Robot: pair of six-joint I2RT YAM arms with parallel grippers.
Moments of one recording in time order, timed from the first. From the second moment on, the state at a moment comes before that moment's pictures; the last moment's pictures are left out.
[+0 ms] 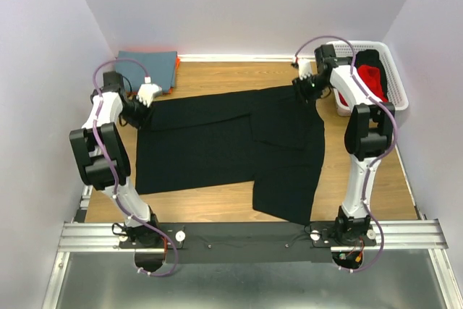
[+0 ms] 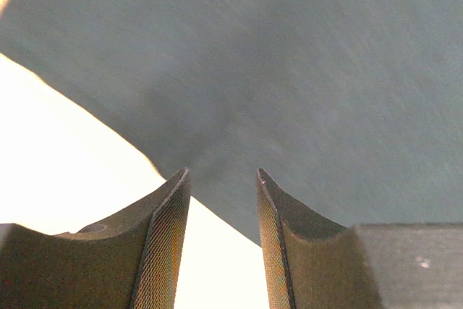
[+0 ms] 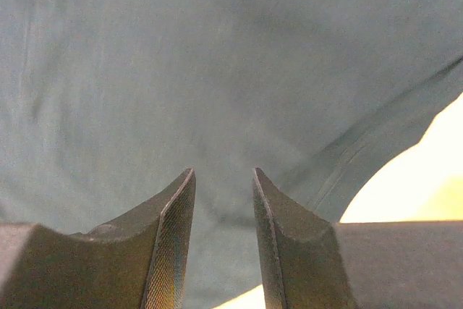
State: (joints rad) left arm 0.26 1.79 1.34 -0.83 0.45 0.86; right arm 0.11 2.12 1.84 -0.96 -0.40 -0.41
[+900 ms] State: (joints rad) left arm 0.17 2.25 1.82 -0.74 0.43 0.60; right arm 0.09 2.41 2.07 -0.79 -0.22 -0.26
